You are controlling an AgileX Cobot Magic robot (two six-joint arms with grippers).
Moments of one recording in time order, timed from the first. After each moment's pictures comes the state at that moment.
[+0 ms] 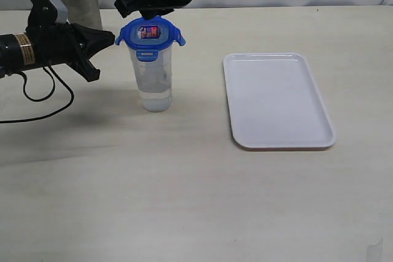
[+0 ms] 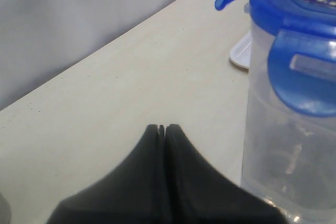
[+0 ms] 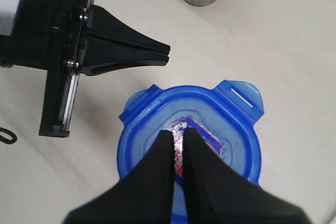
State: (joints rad) left arm 0.00 2.04 -0.95 1.12 -0.93 -0.41; right arm 0.61 1.99 -1.83 0.23 0.83 -0.25
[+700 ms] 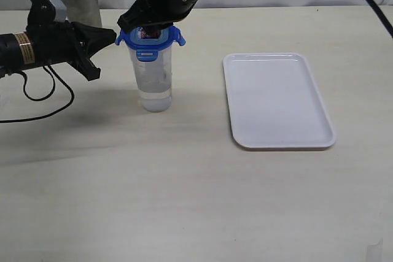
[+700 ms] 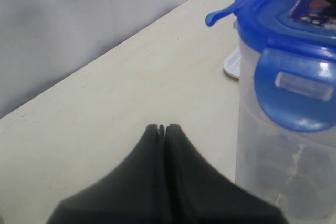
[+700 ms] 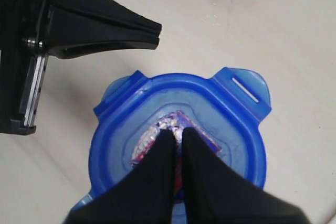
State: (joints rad) left arm 0.00 2.04 -0.95 1.12 -0.96 -0.41; right arm 0.61 2.07 -1.87 0.20 0.86 -0.27
